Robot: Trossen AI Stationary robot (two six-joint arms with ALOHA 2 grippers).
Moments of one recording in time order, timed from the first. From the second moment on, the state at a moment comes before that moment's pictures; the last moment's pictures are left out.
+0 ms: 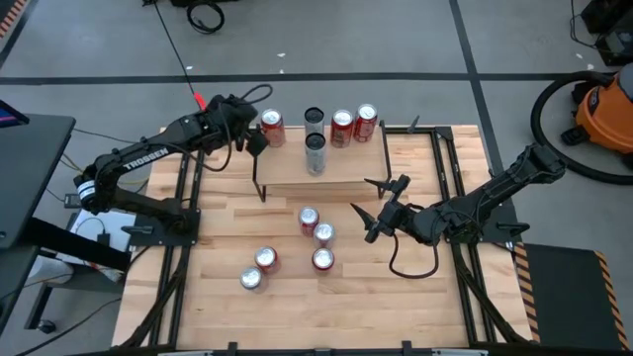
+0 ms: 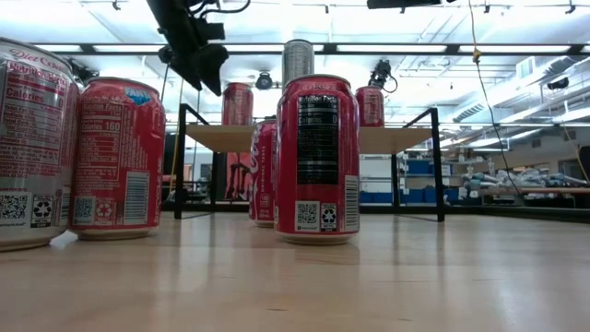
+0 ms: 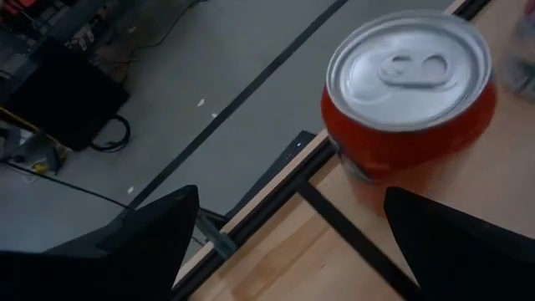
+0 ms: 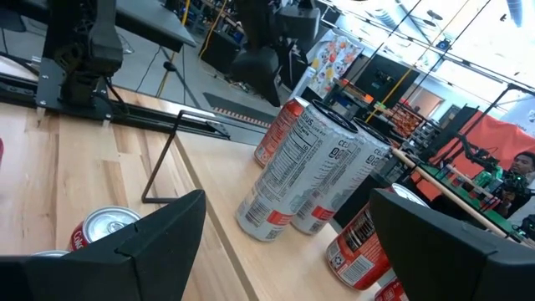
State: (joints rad) left arm 0.53 1.24 1.22 -0.74 -0.53 0.02; right arm 0.46 1.21 0.75 0.33 1.08 -0.39
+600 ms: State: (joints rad) left arm 0.15 1.12 1.22 -1.01 -0.45 -0.31; right arm 0.46 1.21 0.75 0.33 1.07 -0.39
